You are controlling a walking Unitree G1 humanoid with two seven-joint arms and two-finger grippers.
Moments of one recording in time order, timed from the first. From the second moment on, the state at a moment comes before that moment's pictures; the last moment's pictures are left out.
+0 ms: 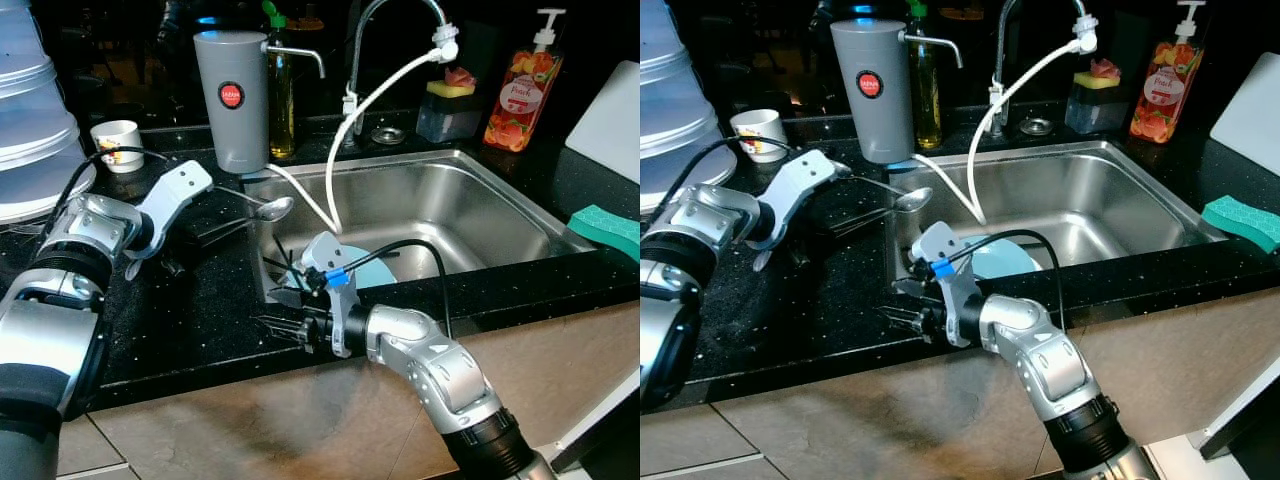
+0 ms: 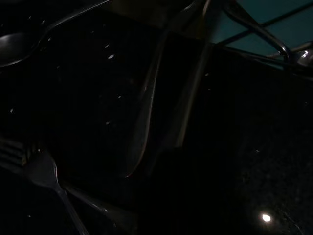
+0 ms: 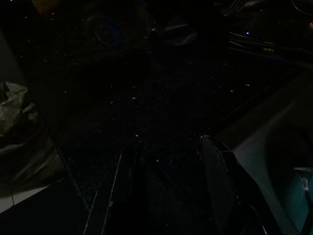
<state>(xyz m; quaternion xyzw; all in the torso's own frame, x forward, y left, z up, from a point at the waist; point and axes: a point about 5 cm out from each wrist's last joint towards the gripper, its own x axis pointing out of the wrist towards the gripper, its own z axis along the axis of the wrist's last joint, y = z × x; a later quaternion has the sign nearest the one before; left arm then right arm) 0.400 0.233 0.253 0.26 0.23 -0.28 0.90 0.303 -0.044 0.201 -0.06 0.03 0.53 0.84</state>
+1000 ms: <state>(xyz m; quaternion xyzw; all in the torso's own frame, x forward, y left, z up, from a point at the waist) 0.411 0.239 0.305 0.10 0.06 -0.15 0.98 0.295 -0.044 0.206 -0.05 0.02 0.54 0.84</state>
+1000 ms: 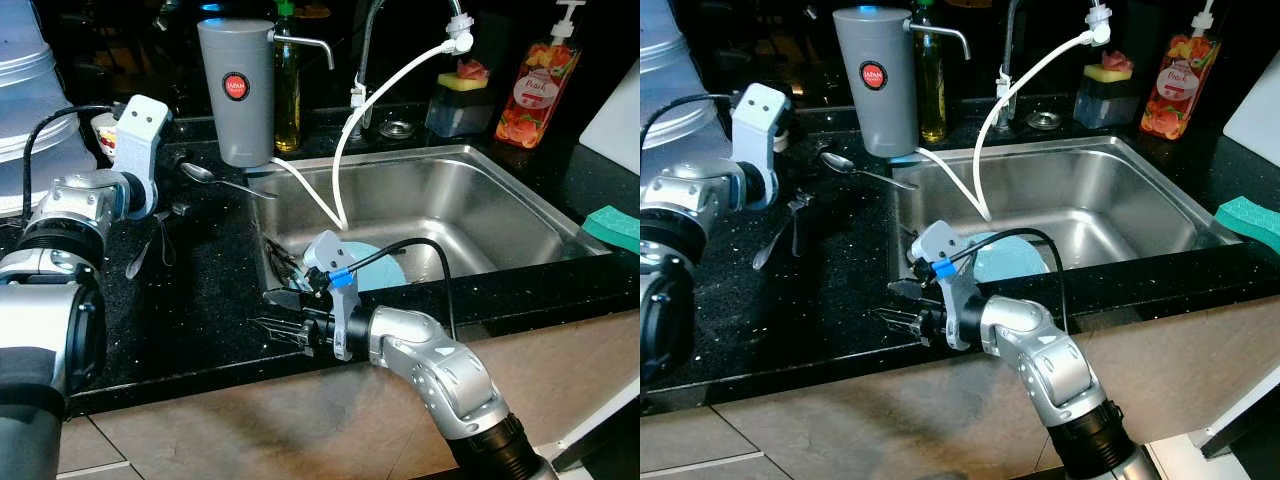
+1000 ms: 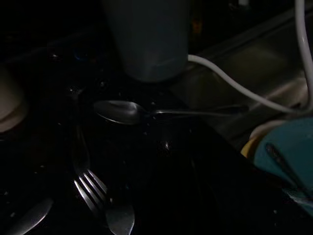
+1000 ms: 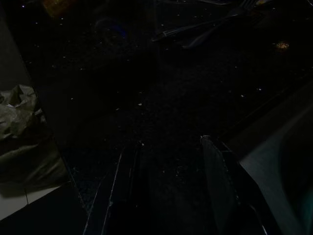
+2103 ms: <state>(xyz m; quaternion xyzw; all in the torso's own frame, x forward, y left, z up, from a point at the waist) 0.410 0.244 0.252 0.07 0.01 0.07 0.99 0.310 -0.048 0.205 -0.01 0.01 0.47 0.89</state>
